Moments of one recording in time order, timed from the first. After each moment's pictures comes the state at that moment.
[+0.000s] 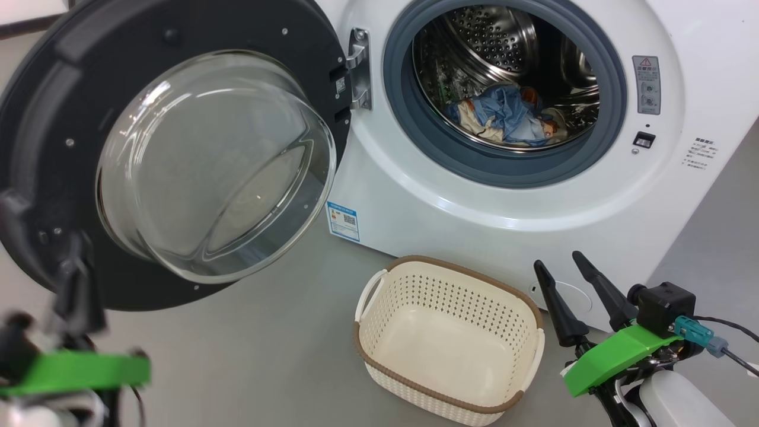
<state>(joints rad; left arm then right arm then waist) -0.17 0.35 -0.12 0.10 -0.50 0.10 -0.25 -0.24 -0.24 0.33 0.38 0.51 0.13 -0.25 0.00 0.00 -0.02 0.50</state>
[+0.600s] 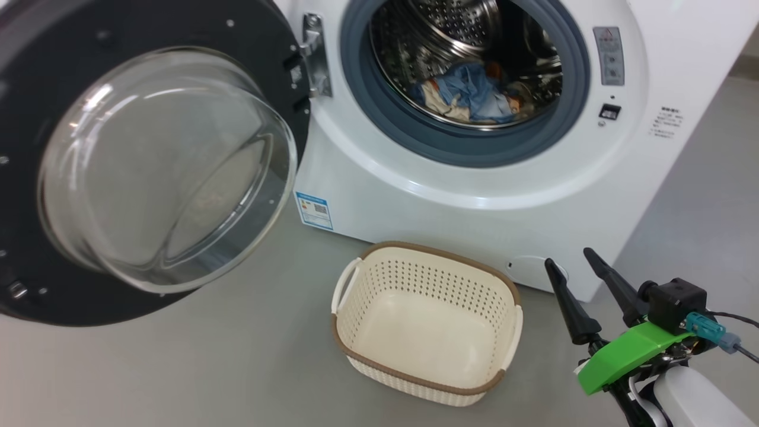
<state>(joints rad) -0.59 0.48 0.30 0.28 -1.01 -0.02 -0.10 -0.24 -0.29 0.35 0.38 0.51 0.13 -0.25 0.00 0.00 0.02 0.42</state>
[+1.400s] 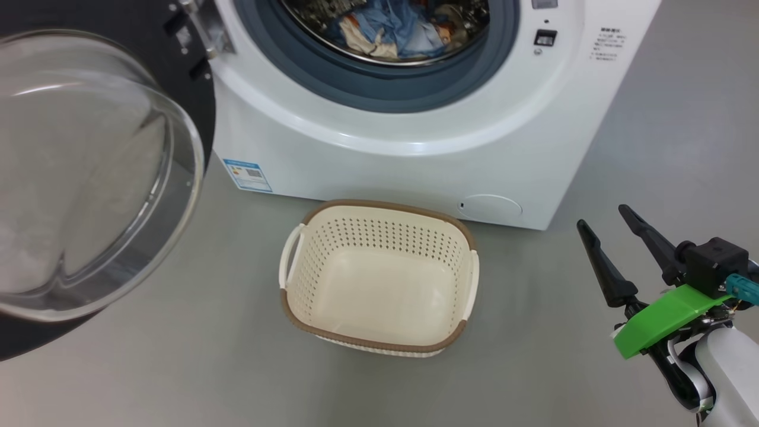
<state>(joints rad) -0.74 0.60 0.66 1.01 -1.41 -0.12 0.05 -0.32 -0.42 0.36 0.33 0.50 0.13 -0.23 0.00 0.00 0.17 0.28</state>
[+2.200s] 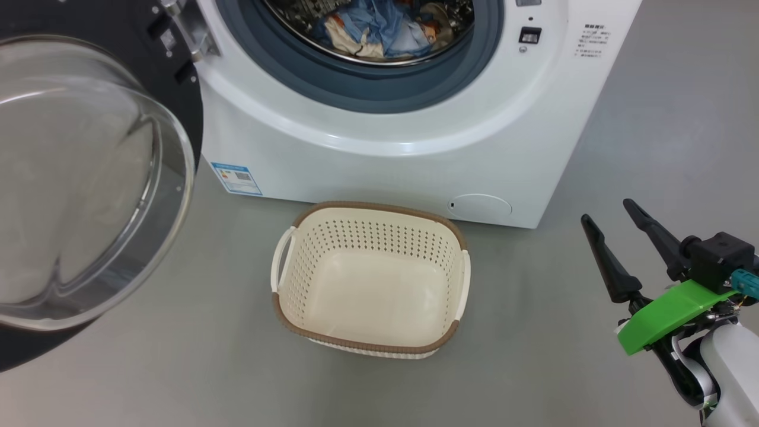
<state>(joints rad) -0.74 0.65 0.61 1.17 -1.41 -0.12 0.28 -0.32 -0.42 0.33 0.30 0.49 0.13 -0.20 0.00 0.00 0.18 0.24</state>
